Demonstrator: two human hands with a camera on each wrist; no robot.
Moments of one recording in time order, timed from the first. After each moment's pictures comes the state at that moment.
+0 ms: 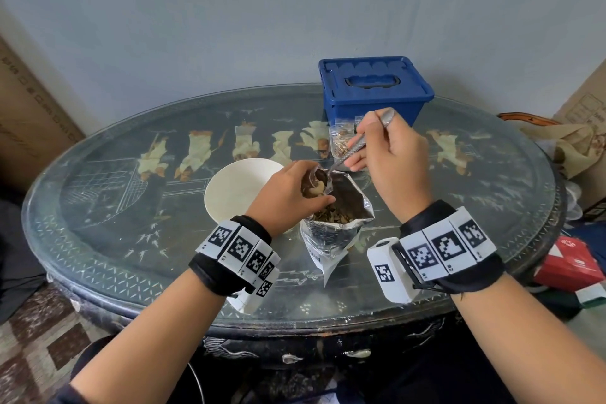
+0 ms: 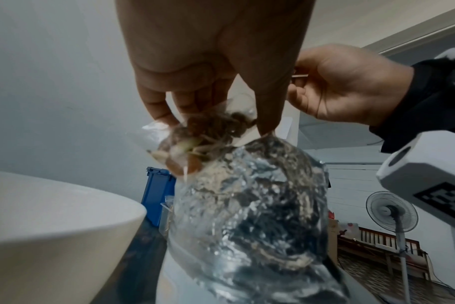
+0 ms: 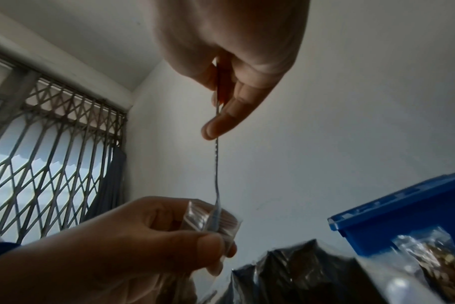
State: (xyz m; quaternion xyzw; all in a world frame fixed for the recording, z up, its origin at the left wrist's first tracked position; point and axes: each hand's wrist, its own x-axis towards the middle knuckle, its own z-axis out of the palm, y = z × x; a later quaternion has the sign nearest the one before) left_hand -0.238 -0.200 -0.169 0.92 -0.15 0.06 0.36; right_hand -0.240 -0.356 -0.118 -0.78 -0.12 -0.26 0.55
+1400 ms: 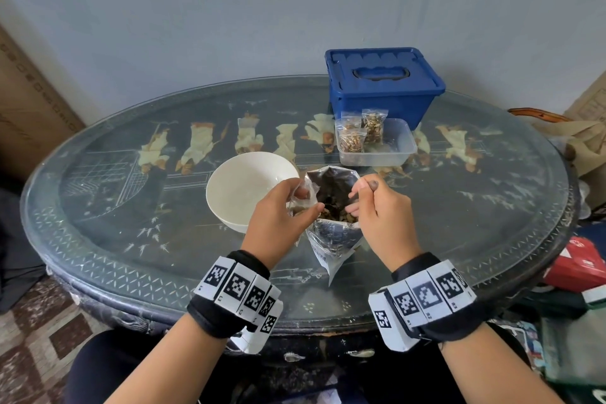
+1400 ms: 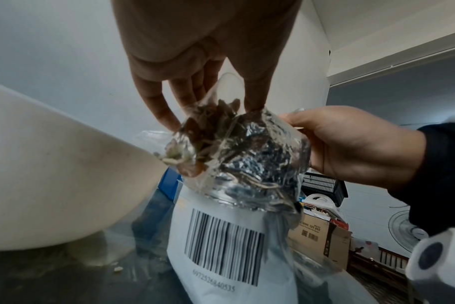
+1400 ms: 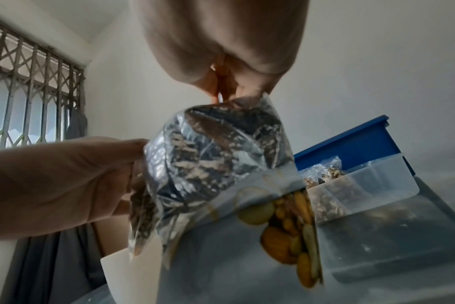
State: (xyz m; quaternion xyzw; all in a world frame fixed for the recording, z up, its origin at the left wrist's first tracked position) left_hand -0.264 -0.191 -0.206 0.88 -0.06 0.11 0.47; right_hand -0.259 -0.358 -0.201 -0.86 -0.09 -0.20 0.45
